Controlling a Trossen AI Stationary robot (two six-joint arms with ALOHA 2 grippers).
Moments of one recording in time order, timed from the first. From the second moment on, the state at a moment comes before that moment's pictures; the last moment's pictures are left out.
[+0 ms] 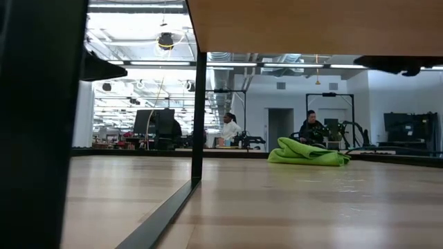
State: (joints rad) left arm -0.12 0.33 0.03 0.24 -0.46 0.19; right arm -1.04 0.01 0.14 0.05 -0.04 -0.06
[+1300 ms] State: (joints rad) left arm 0.58 0.33 0.03 0.35 -0.07 0.23; right arm -0.91 0.00 0.08 0.01 0.13 -0.19
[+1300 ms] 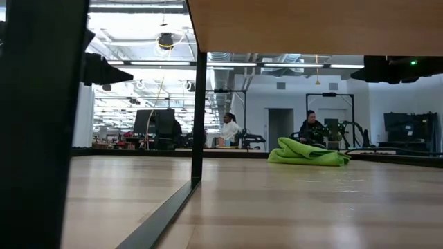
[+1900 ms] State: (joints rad) left arm 0.68 0.25 0.03 0.34 0.12 0.16; right arm -0.91 0.00 0.08 -0.04 0.13 -0.19
